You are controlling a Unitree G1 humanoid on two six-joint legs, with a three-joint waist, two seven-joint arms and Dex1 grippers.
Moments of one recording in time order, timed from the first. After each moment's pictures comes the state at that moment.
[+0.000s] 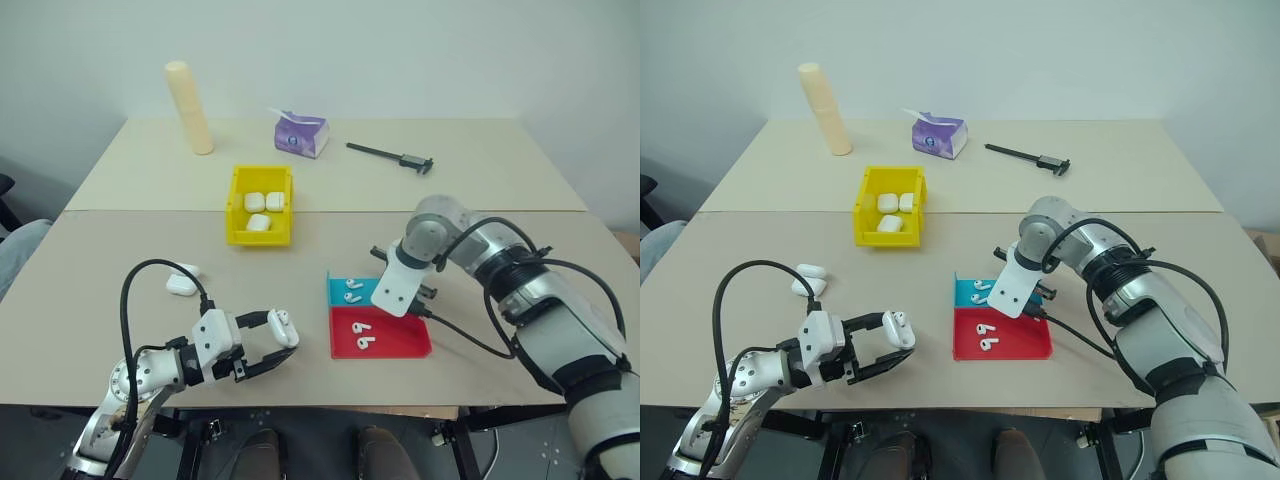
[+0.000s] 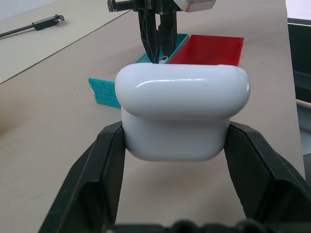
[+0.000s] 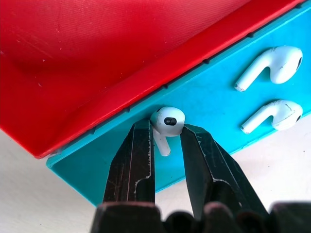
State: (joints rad) left arm 0.11 0.61 -0.02 -0.36 -0.36 0.06 -0.92; right arm -1.10 -0.59 0.69 0.62 -0.44 -0.66 1.50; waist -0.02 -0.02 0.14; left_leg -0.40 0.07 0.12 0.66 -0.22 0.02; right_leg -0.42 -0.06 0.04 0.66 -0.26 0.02
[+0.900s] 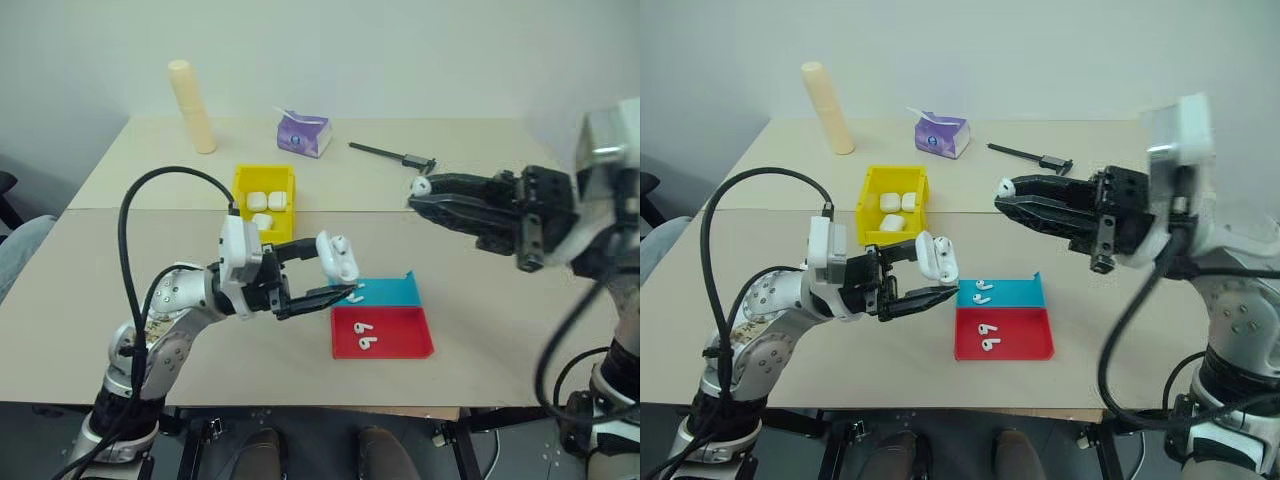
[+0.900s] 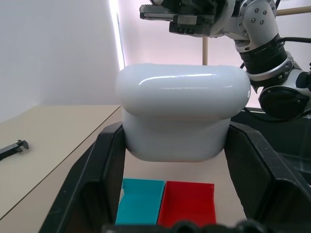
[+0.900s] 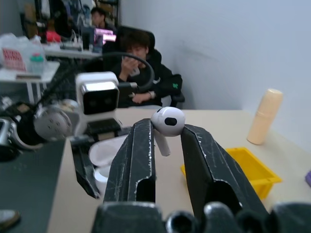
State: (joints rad) left arm -0.36 0.51 -0.06 -0.47 -0.69 0.38 -0.94; right arm -0.58 -0.67 -0.41 -0.56 1.08 0.90 0.88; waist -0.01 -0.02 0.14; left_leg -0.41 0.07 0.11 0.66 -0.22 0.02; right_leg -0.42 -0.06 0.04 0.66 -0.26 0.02
